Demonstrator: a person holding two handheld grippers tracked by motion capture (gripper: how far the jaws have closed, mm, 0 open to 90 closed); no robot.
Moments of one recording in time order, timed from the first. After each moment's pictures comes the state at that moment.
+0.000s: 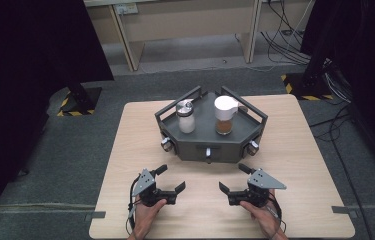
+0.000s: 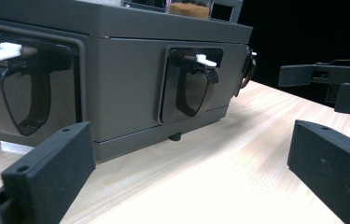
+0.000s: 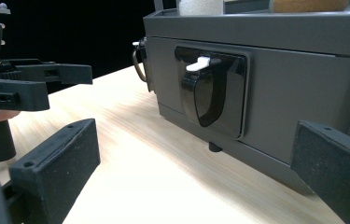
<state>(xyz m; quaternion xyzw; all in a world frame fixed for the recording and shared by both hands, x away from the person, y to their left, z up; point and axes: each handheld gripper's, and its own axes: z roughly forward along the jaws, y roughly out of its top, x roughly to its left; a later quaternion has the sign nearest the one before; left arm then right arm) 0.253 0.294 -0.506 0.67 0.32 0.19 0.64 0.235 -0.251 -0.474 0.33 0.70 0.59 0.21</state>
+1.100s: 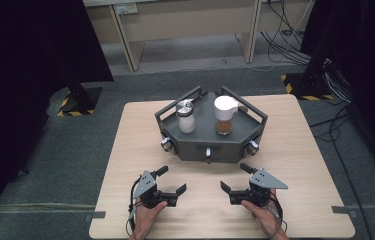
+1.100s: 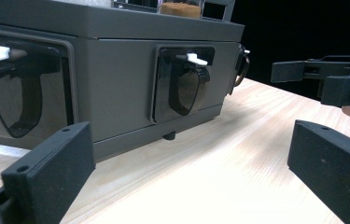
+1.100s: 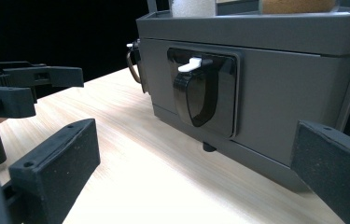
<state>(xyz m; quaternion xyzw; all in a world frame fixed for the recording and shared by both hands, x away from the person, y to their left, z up) 0.249 0.292 -0.505 0.68 0.31 0.19 0.64 0.235 -0.253 -0.474 0.34 0.70 0.59 0.22</state>
